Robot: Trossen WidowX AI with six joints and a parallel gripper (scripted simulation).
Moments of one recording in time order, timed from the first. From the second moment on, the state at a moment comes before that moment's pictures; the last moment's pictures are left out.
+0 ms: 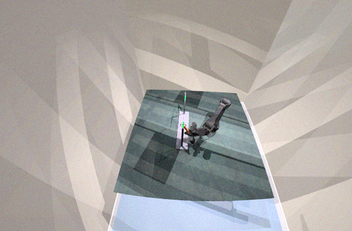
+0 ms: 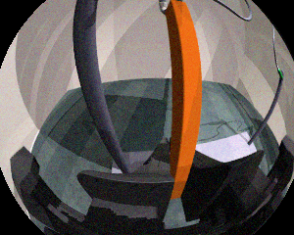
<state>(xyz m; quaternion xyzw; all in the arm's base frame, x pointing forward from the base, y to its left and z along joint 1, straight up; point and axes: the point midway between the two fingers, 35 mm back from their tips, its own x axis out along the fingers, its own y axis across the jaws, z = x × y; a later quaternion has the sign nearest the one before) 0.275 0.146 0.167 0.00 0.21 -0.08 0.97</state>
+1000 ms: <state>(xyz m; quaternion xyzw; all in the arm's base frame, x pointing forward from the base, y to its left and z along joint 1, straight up) 0.260 0.149 0.170 0.00 0.22 -0.08 0.97</state>
